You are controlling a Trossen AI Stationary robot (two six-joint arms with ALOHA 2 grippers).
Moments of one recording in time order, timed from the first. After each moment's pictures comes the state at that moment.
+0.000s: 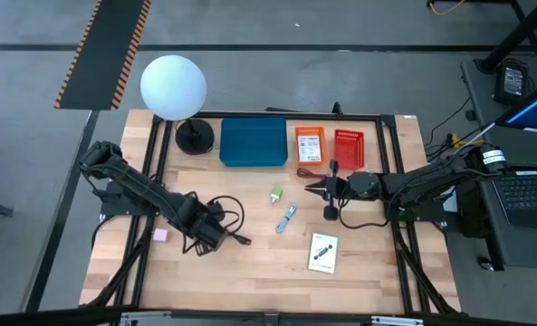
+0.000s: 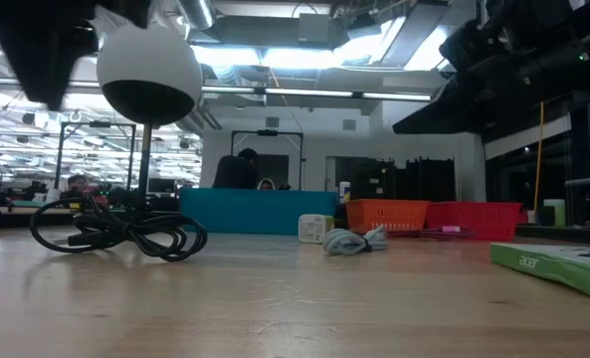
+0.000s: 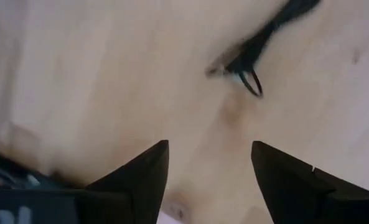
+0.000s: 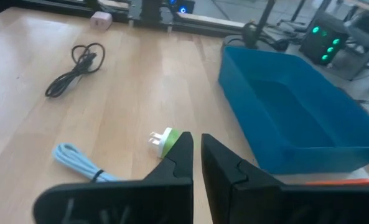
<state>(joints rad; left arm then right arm) -0.50 1.56 1.25 -1.28 -0.12 -0.97 0.10 1.16 0.31 0.53 0.26 -0.10</state>
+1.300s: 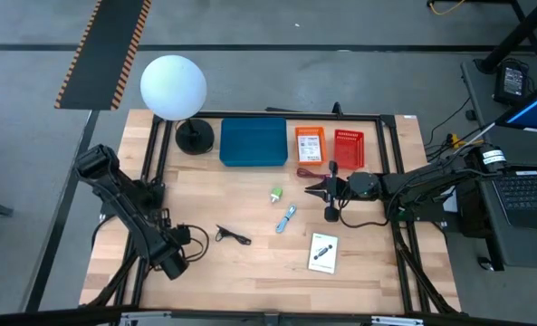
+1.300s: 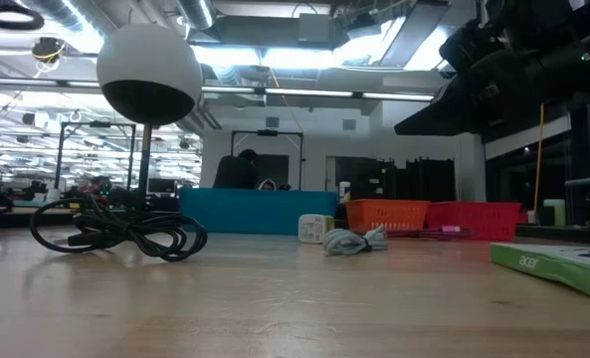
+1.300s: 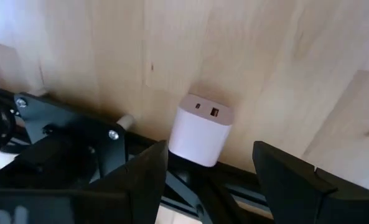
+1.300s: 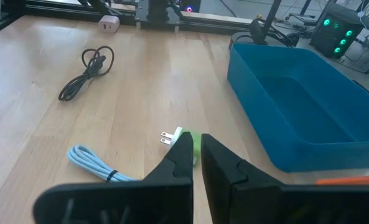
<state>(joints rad) -0.88 1.56 0.95 -1.28 0.02 -1.08 0.10 1.16 0.31 0.53 0.23 -0.06</state>
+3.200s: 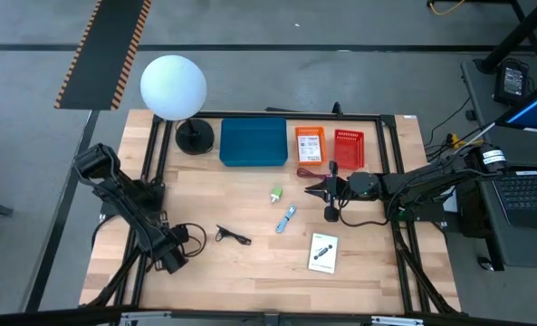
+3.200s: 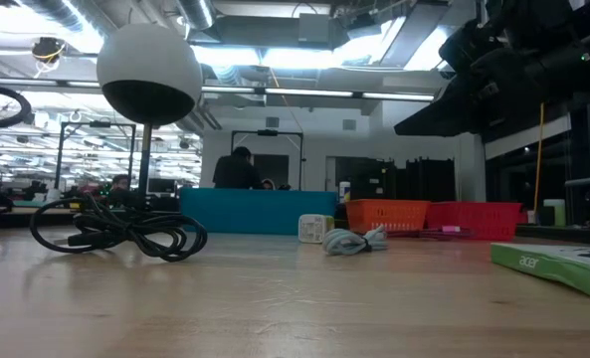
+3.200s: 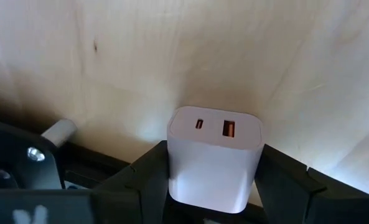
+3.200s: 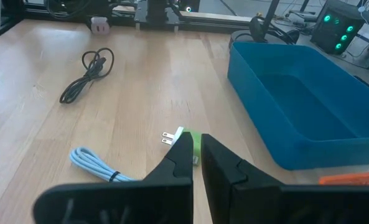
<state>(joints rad) -0.88 1.55 0.73 -0.96 0.12 -1.16 0.10 1.16 0.31 0.53 0.23 -0.03</state>
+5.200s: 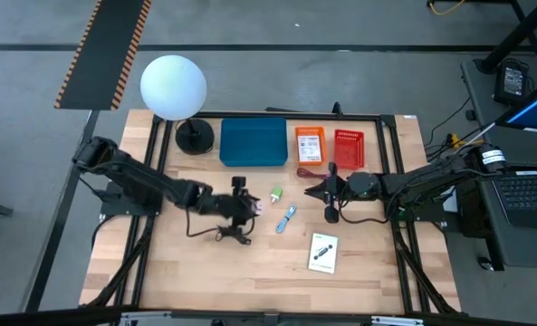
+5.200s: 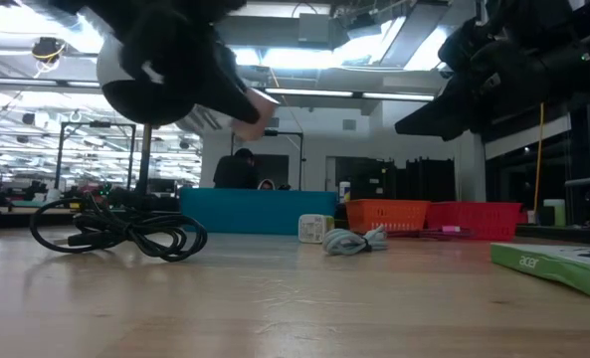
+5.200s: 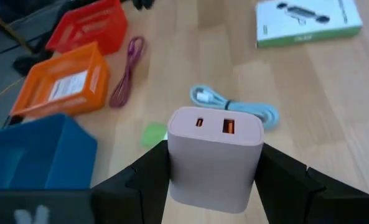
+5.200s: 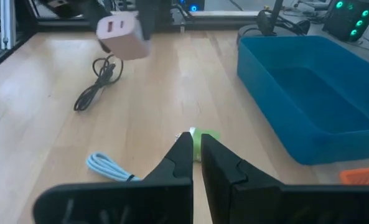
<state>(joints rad) -0.27 1.47 0.81 -0.01 -0.40 0.07 0.10 1.17 0.31 0.53 0.20 0.05</state>
